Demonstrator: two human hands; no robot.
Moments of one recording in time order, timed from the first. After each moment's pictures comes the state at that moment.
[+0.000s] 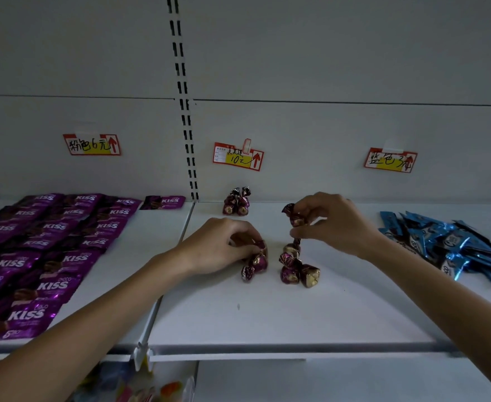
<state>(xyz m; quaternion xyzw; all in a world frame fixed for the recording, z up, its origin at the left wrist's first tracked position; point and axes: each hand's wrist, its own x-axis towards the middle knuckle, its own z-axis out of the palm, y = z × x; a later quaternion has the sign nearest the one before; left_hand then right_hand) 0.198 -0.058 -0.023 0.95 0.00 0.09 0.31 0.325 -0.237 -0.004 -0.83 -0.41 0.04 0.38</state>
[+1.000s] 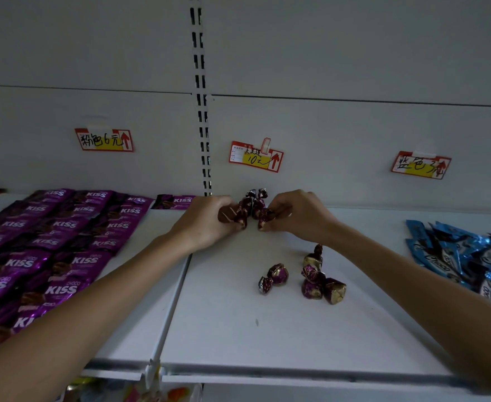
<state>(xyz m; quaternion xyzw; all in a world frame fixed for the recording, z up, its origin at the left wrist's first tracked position) 0.221 0.002 -0.033 0.93 0.08 0.21 0.29 0.343 -0.155 -0.017 -0.83 -0.45 0.07 0.33</state>
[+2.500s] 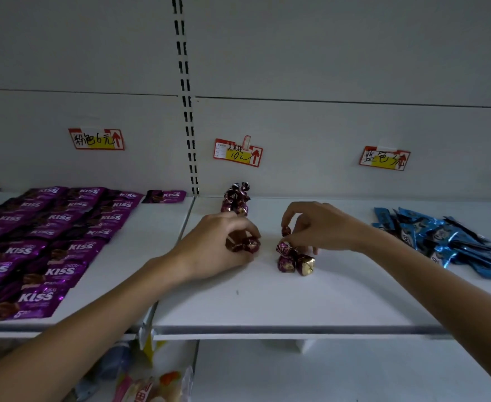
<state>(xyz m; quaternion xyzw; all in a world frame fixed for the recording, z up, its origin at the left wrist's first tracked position) 0.175 -0.067 -0.026 0.95 0.00 0.16 0.26 0.306 -0.237 0.007 -0.86 -0.43 0.16 0.23</state>
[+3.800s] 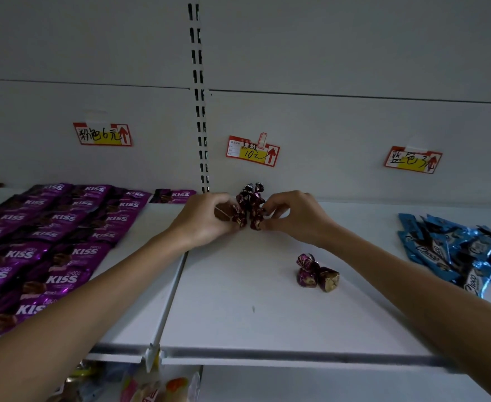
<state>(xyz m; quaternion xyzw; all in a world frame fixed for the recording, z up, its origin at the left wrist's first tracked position) 0.211 -0.009 -0.031 0.91 0.09 0.20 0.34 0.329 -0.164 -0.023 -0.81 -0.46 0.05 0.35</state>
